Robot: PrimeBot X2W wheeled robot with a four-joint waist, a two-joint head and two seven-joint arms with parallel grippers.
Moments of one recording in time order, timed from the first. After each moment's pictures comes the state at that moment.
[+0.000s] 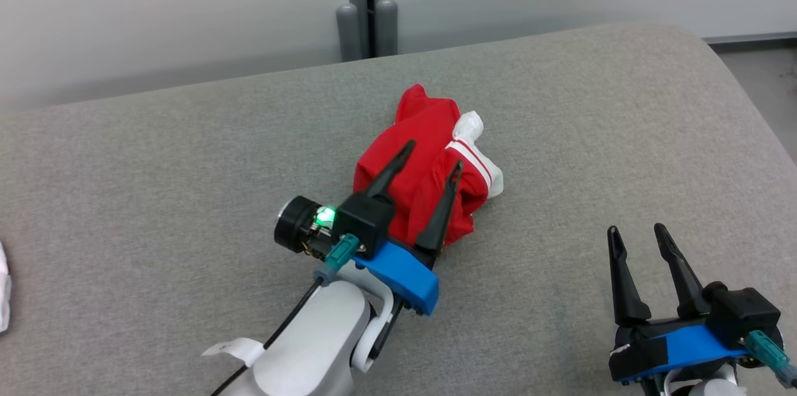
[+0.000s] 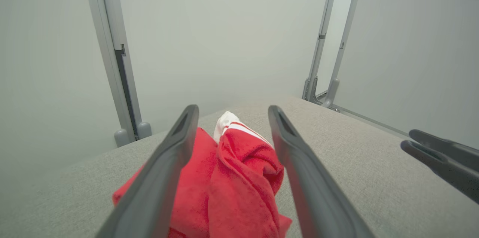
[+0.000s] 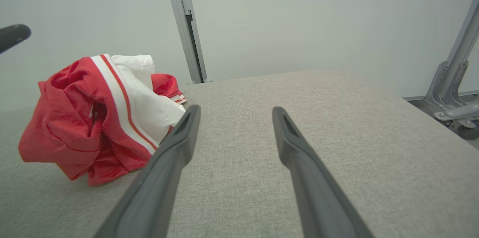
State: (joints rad) left arm -0.54 0.05 -0.76 0.49 -0.43 0.04 -0.26; right arm -0.07 -0.05 -0.02 0.20 0.17 0.13 -0.26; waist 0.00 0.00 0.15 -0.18
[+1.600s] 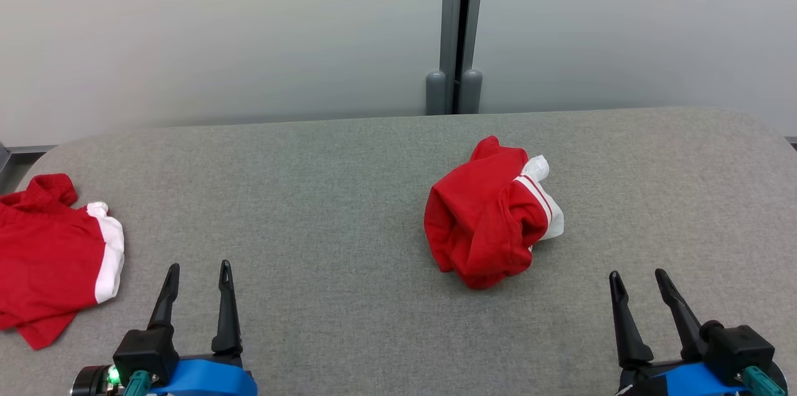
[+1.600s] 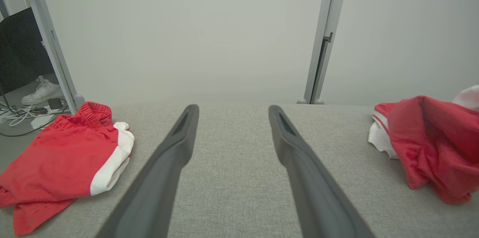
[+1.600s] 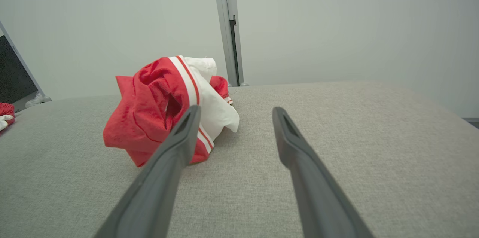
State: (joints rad) left arm -0.01 0.18 -0.17 0.24 -0.26 0.07 -0.26; right arm 0.03 -0.05 -0.03 0.21 0.15 0.13 -0.25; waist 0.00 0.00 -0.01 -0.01
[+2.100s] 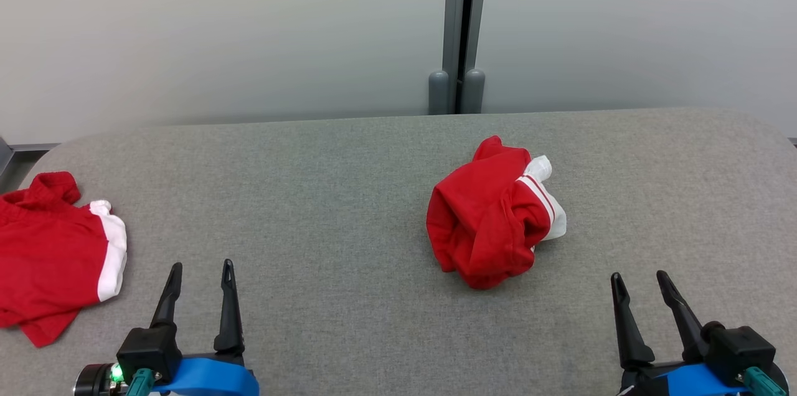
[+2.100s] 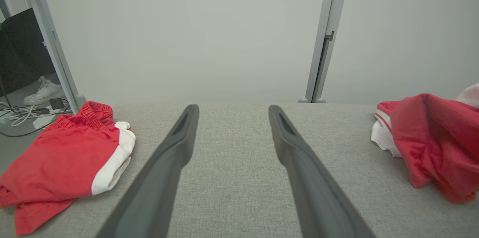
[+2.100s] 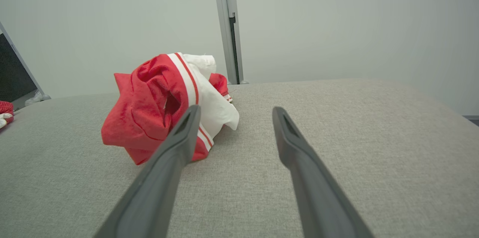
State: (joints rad) left arm -0.01 0.15 -0.14 0.26 -0.22 0.05 -0.26; right arm 0.03 -0.05 -0.04 0.21 0.15 0.13 -0.25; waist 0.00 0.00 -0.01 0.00
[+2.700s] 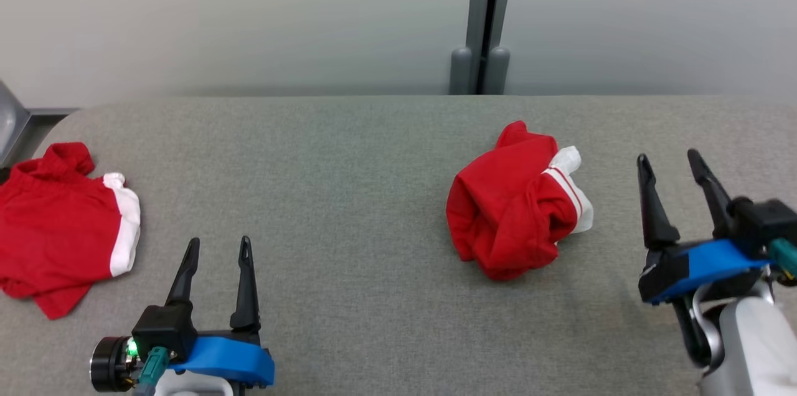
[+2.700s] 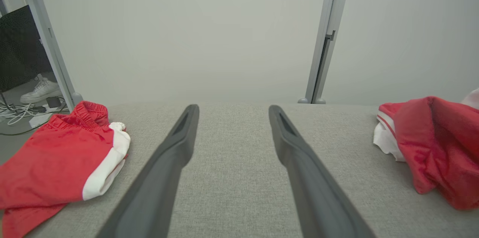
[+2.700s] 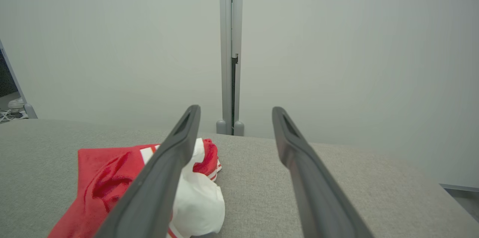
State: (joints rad) left arm -0.07 0.12 -0.14 0.27 -0.19 0.02 -0.26; right arm -0.27 -0.12 -0.07 0.27 0.09 0.13 -0.17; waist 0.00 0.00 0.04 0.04
